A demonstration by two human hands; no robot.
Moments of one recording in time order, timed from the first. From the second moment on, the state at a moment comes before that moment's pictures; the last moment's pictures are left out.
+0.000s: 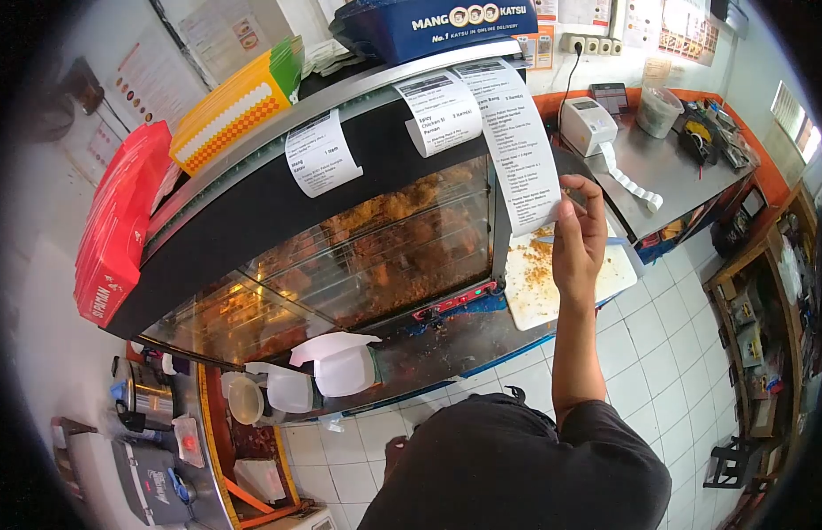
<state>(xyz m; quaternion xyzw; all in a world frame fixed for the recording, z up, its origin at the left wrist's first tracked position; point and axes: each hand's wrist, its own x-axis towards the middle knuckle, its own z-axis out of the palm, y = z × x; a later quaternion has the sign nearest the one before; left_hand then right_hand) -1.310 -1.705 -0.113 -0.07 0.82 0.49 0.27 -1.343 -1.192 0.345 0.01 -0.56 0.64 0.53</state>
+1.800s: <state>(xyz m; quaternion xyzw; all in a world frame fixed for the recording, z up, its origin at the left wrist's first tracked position) -1.475 -1.701 0.057 -0.08 0.91 0.34 -0.25 -1.344 -1.205 0.332 -0.01 -0.61 0.63 0.48</state>
